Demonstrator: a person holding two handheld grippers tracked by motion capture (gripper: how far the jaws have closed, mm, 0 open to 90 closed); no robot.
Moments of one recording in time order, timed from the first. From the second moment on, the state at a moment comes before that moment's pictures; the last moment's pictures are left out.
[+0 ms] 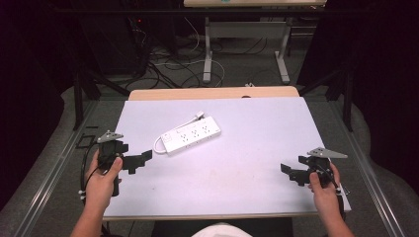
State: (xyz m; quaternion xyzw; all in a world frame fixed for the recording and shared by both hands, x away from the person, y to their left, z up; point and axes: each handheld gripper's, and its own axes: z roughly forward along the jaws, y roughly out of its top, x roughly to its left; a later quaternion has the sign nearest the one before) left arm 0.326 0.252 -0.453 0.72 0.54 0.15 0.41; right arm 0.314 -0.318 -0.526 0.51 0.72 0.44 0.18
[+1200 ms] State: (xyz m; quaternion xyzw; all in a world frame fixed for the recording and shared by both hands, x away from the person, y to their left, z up) left arm 0.316 0.280 -0.538 0.69 0.56 0.16 0.42; right arm 0.316 -0.320 -0.529 0.50 0.73 0.43 0.18
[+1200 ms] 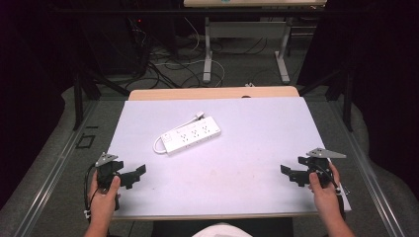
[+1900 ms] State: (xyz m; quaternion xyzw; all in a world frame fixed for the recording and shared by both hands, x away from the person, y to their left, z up) left arm 0.319 0.273 -0.544 0.70 0.56 0.16 0.42; right arm 0.317 -0.319 -0.532 0.51 0.73 0.43 0.17
